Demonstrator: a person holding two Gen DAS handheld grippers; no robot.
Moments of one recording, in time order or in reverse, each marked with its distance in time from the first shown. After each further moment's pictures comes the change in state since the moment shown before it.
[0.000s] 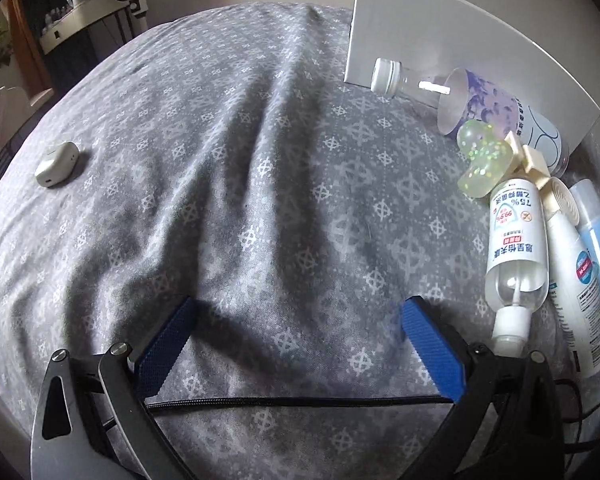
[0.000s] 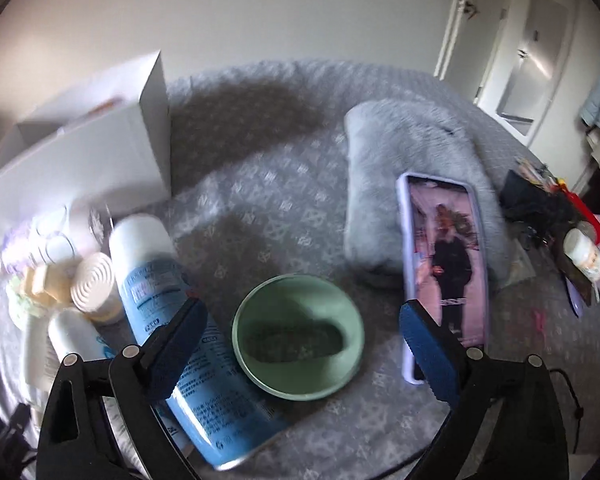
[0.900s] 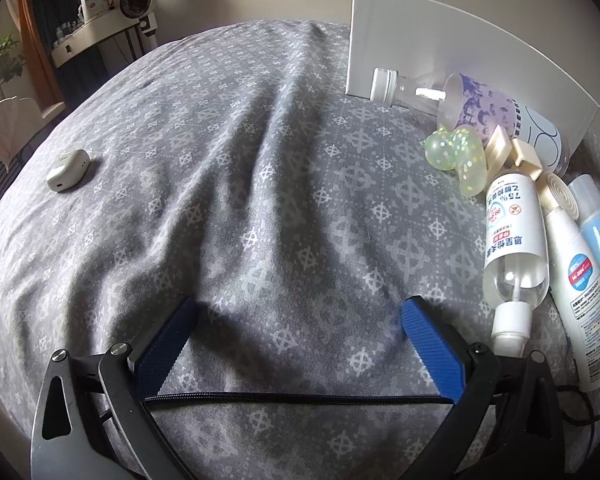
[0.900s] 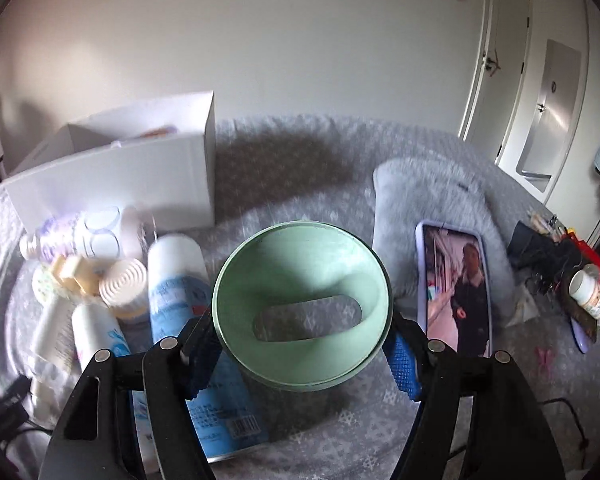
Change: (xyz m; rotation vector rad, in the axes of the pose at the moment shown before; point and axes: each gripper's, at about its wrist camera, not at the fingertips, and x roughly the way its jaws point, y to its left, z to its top) left arm -0.004 0.005 -0.009 0.001 -0.075 0.035; right arm -0.046 0.006 -0.027 -0.064 -0.253 0.089
